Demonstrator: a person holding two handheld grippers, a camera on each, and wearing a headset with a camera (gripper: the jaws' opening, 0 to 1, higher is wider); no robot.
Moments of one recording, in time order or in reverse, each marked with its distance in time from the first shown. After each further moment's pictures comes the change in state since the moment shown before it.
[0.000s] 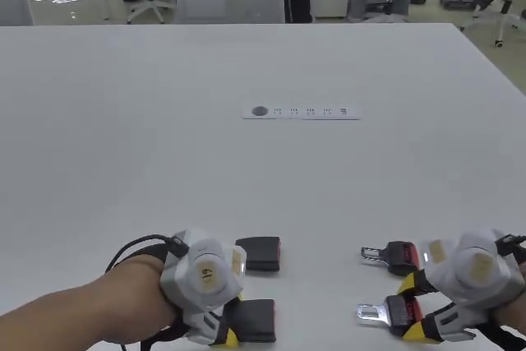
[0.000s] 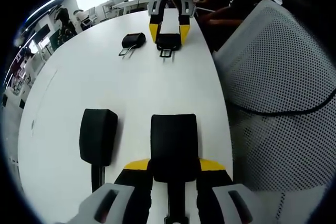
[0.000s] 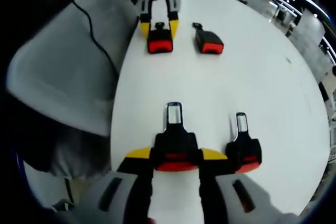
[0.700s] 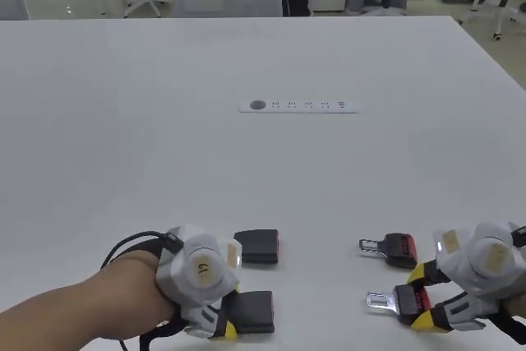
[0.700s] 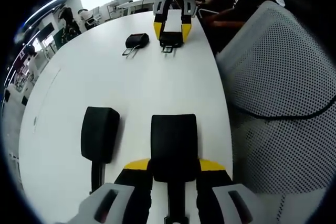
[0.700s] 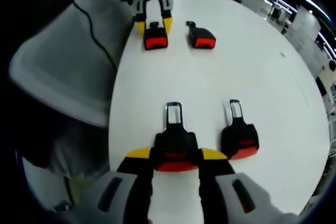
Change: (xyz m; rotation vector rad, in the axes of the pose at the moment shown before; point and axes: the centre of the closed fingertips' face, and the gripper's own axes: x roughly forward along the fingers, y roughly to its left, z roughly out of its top) left arm -0.002 0.001 0.001 -0.020 -0.005 0.024; right arm -0.009 -0.006 -0.018 0.028 -0.007 -0.017
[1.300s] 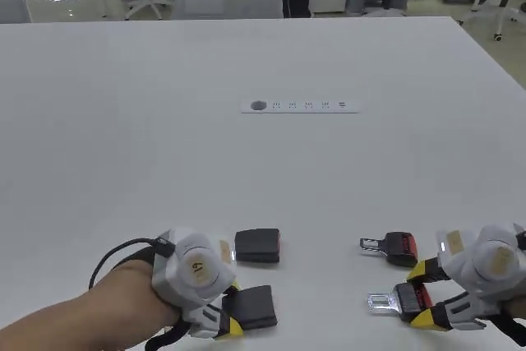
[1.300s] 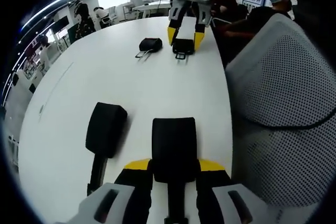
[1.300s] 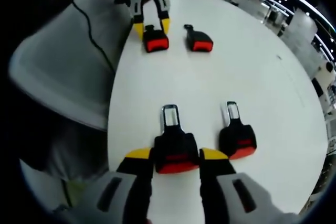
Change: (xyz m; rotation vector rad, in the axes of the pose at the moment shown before) left arm -0.004 0.001 0.003 -0.074 -0.059 0.058; right arm -0.002 -0.002 0.003 0.017 -0.025 -0.037
